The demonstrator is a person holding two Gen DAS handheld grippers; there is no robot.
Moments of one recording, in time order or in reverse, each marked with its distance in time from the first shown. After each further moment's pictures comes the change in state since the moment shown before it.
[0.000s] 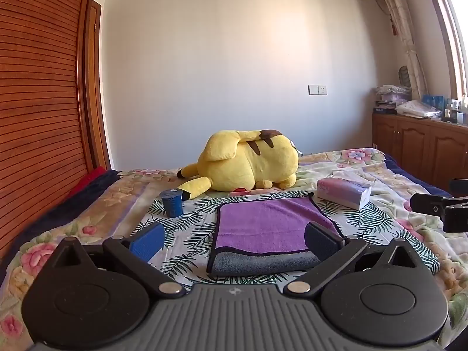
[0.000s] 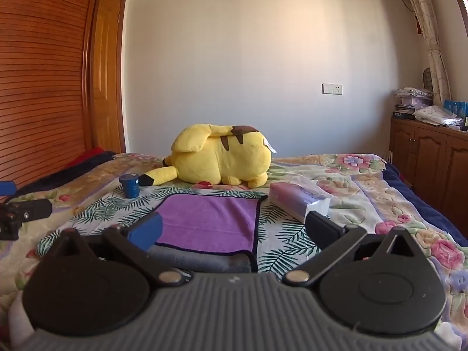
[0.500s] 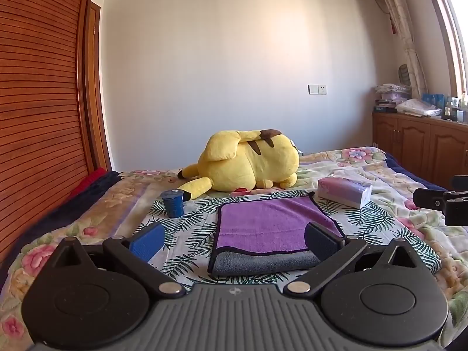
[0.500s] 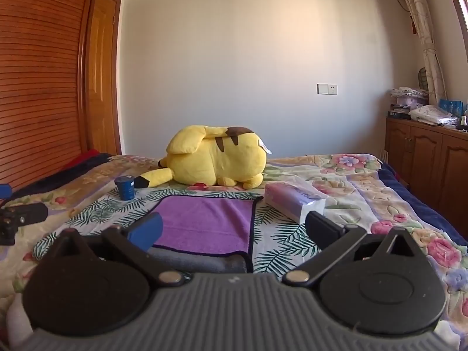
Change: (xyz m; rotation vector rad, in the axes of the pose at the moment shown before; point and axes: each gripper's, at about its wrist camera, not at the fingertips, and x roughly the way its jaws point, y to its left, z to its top) left arm 0.004 -0.004 -0.001 0.011 -0.003 0.004; right arm -0.002 -0.009 -0.004 0.004 -0.007 -0.013
